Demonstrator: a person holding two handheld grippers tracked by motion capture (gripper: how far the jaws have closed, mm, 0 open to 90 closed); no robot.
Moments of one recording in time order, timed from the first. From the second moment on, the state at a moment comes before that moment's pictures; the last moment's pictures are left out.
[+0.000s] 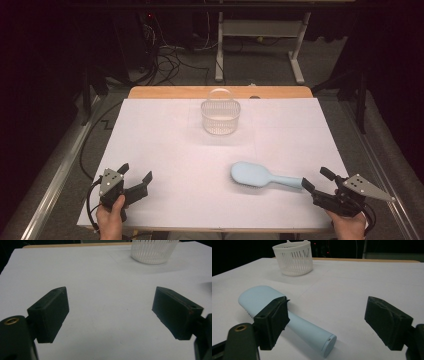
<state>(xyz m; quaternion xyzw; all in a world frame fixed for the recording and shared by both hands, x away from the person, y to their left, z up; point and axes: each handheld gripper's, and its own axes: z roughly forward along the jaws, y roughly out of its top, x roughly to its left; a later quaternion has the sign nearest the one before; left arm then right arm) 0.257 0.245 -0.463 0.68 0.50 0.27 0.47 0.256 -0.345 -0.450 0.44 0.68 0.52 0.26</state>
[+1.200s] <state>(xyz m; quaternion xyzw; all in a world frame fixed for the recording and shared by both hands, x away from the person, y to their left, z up) 0.258 0.243 -0.464 0.68 0.50 0.27 0.46 0.264 -0.333 -0.447 0.42 0.69 0.53 0.26</state>
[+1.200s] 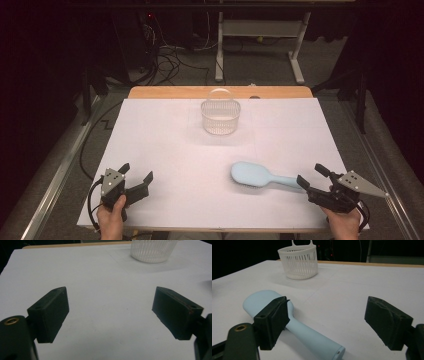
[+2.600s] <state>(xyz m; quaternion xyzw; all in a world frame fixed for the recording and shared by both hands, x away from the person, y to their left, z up) 0.258 0.241 -0.464 0.68 0.50 0.27 0.46 0.294 -0.282 -0.437 0.39 0.71 0.54 0.22</state>
